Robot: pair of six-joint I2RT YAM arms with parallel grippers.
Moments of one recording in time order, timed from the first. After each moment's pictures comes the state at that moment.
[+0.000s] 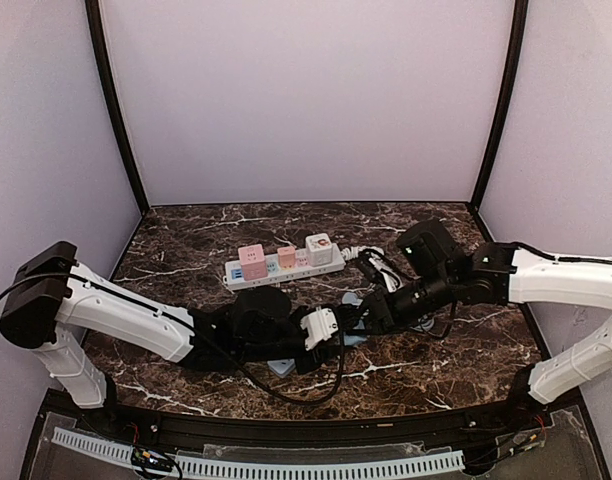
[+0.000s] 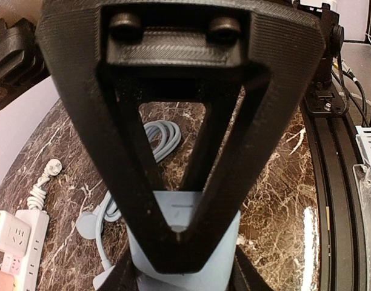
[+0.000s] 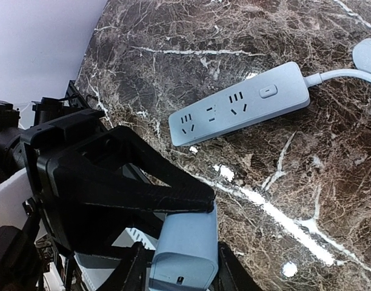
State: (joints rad) left arm -1.25 1.66 0.85 0.42 -0.04 0.27; right arm 0.96 1.27 0.91 -0.46 -0.41 0.67
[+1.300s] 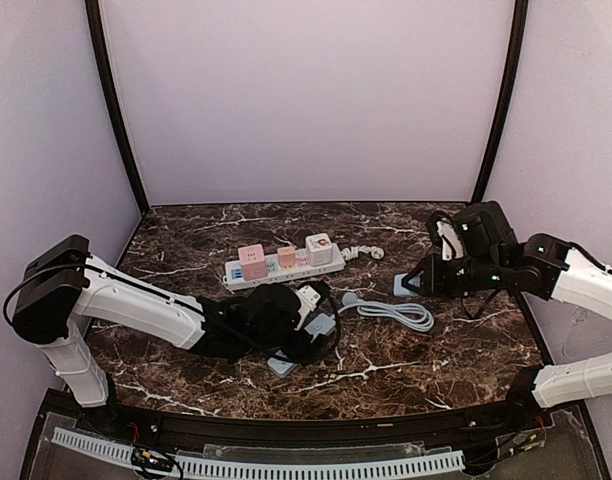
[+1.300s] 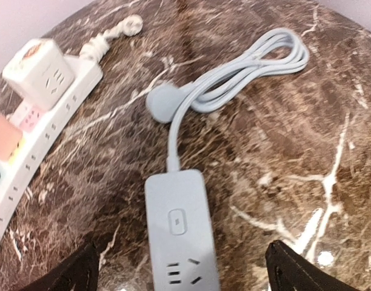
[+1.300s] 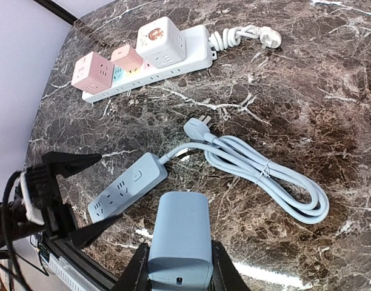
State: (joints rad) left arm -1.17 1.72 0.90 0.15 -0.32 -0.12; right arm 0.76 1.03 0.89 -0.62 -0.03 0.67
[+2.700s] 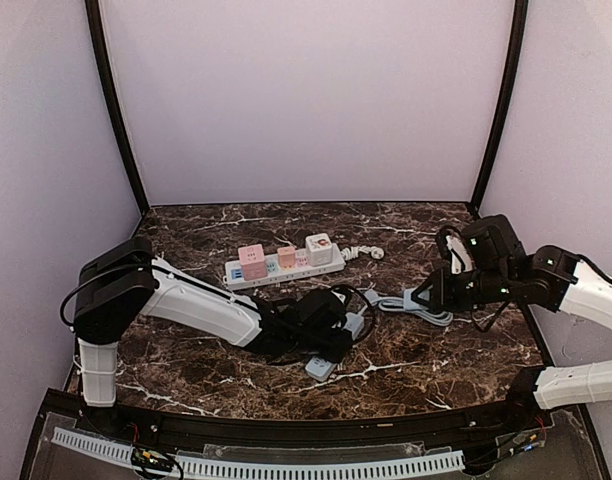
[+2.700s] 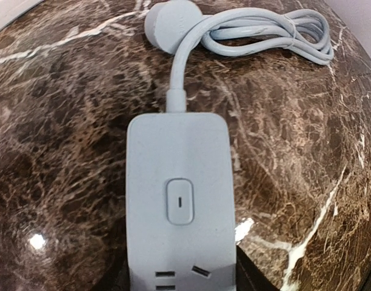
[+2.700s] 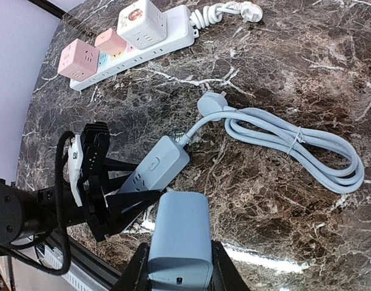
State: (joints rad) left arm -1.17 2.03 1.20 -0.01 -0.17 -0.58; right arm 0.76 0.94 0.81 -0.67 -0.02 0.70
